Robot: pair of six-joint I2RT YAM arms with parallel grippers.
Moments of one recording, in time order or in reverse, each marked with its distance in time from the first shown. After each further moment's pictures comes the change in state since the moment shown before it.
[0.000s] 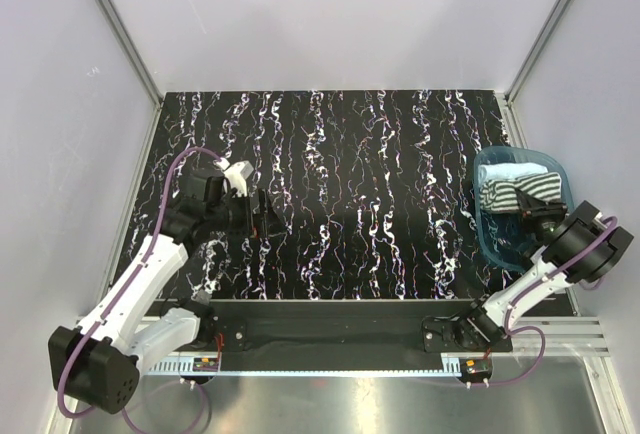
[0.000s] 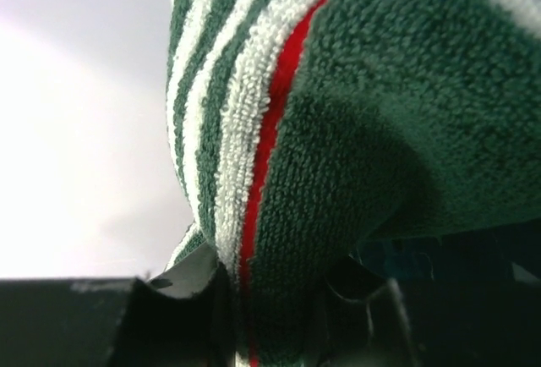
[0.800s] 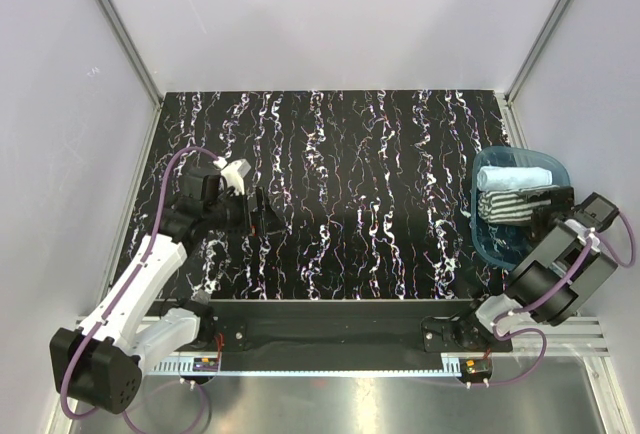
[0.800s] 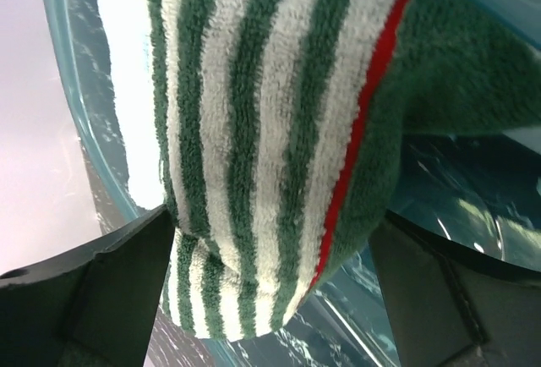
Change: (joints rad) left arm 0.032 0.000 0.000 0.007 0.038 0.002; right arm 0.038 -0.431 0.264 -1.308 0.355 -0.420
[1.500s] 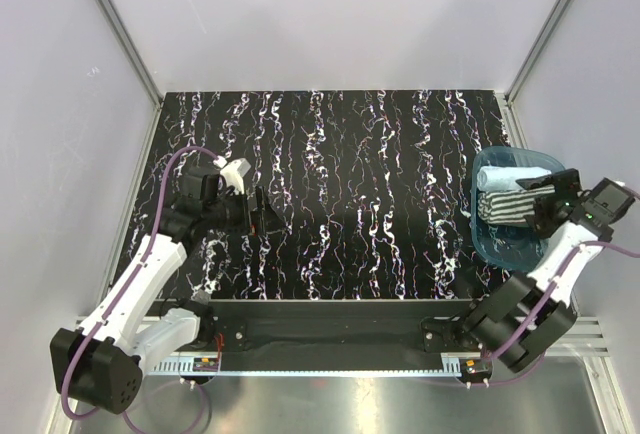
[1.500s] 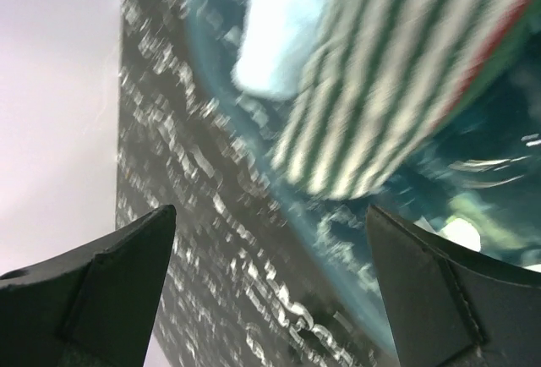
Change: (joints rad) left arm 0.007 0.000 0.000 0.012 0.019 0.002; right arm 0.023 -0.323 0.144 -0.431 -0.022 -0.075
